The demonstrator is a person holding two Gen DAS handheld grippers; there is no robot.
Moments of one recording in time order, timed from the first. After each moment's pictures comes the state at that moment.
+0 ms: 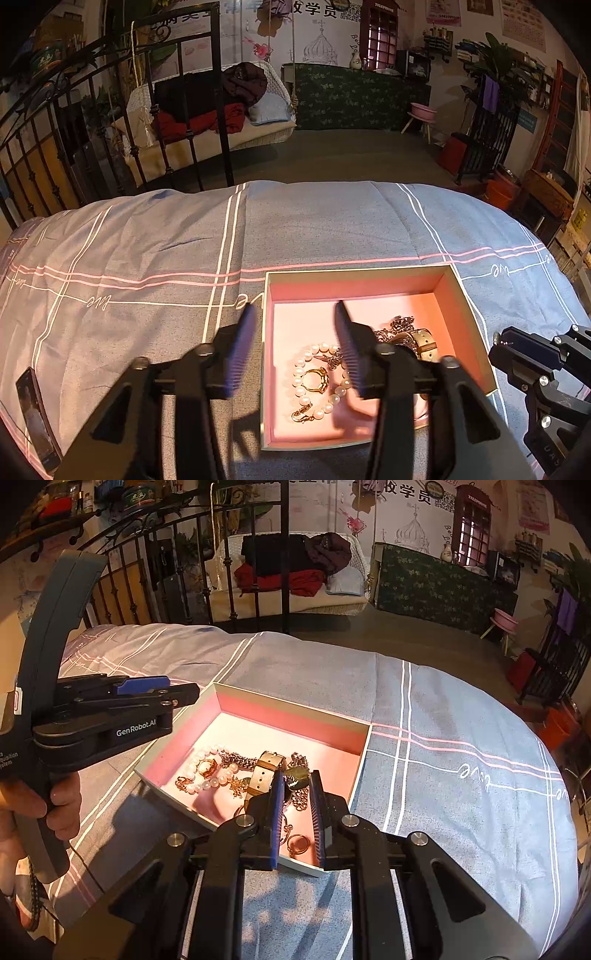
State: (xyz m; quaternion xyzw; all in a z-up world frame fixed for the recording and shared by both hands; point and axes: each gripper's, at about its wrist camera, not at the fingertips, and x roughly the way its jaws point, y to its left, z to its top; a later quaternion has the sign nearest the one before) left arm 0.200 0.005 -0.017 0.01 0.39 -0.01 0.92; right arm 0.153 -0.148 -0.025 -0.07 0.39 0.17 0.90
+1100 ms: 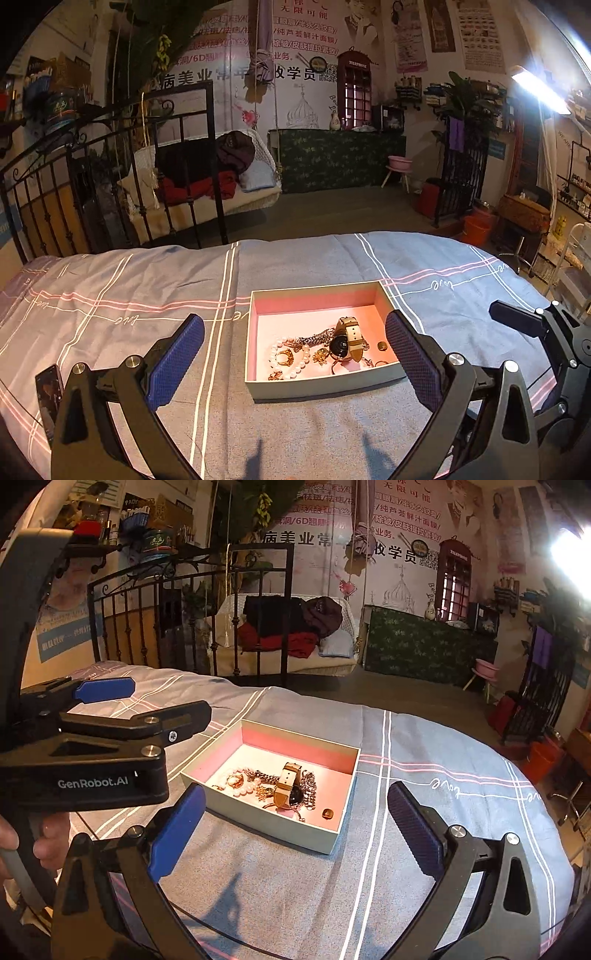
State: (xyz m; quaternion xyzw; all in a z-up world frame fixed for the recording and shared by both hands) left arm 0.067 -0.022 0.040 0.02 0.26 -0.04 0.97; right arm 0.052 -0.154 0.002 -0.06 0.26 0.16 0.95
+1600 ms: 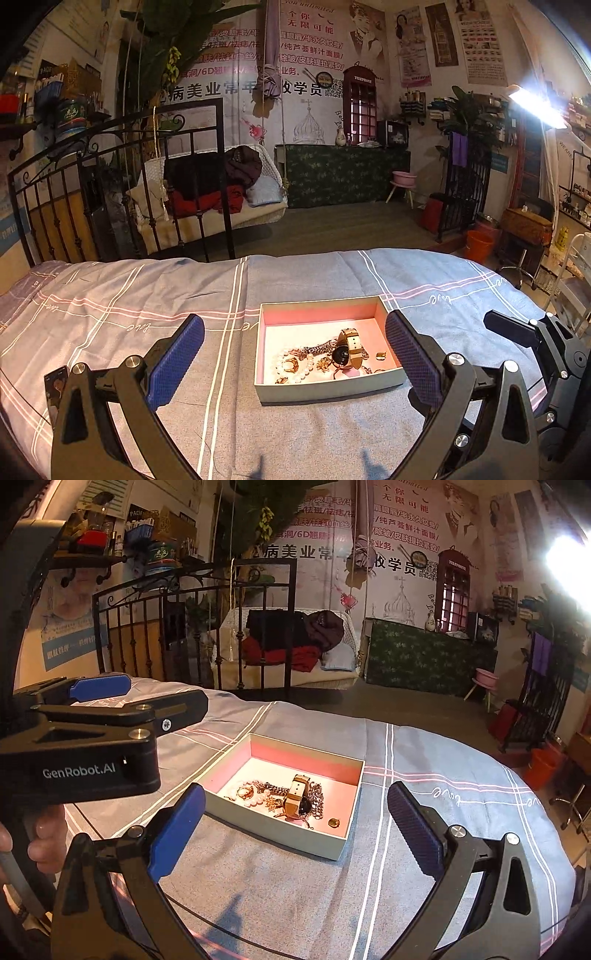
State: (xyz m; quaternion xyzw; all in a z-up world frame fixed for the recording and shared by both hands) left arm 0.049 -0.017 0.056 0.02 0.23 -0.03 0.97; right arm 0.032 -0.152 0.011 -0.06 0.23 0.16 0.96
